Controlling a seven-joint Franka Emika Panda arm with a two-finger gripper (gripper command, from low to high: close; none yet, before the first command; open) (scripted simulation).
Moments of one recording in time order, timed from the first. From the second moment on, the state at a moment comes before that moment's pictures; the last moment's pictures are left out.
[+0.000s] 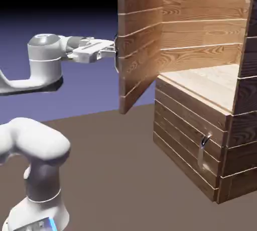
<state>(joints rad) 0.51 -1.21 0.33 -2.80 -1.27 1.75 -0.75</state>
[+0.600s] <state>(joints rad) 0.13 -0.84 0.98 -2.29 -0.84 1.17 -0.64</state>
